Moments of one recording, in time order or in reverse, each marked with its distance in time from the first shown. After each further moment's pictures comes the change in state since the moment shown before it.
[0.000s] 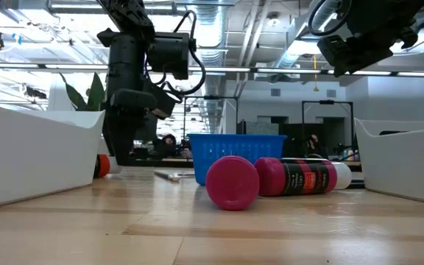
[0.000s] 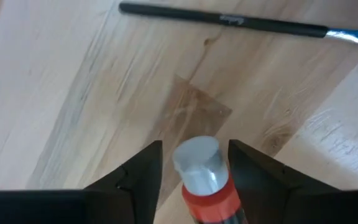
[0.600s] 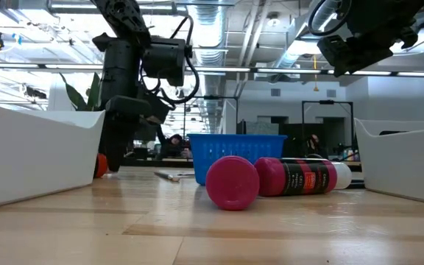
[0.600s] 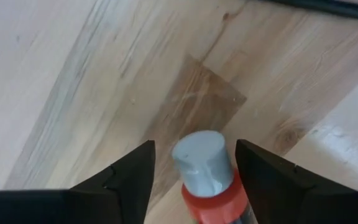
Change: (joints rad) left arm -0.001 -0.001 -0.046 0.035 0.012 -0.053; right arm 0.000 0.000 0.000 0.000 0.000 0.000
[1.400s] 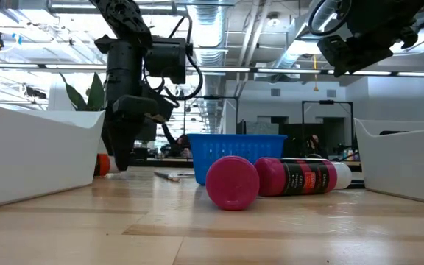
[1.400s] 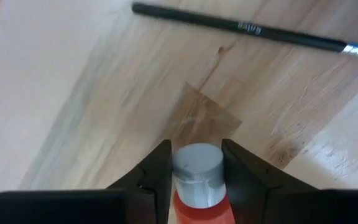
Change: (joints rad) left arm 0.029 -0.010 -0.001 0.044 -0.011 0.025; right arm 0.000 0.000 0.000 0.000 0.000 0.000
